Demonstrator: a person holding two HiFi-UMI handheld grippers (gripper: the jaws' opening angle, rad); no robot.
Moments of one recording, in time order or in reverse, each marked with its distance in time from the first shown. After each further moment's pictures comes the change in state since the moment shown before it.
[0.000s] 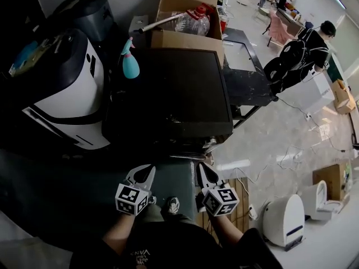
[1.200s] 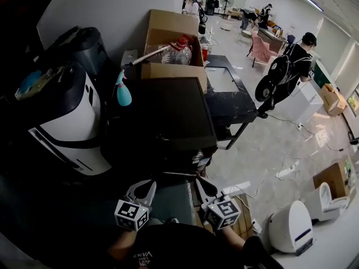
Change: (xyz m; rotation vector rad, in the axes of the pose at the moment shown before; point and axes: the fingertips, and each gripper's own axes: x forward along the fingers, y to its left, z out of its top) left arm -0.039 -0.066 0.050 0.054 -0.149 -0.045; right arm -0.078 0.036 0.048 -0.148 -0.113 0.093
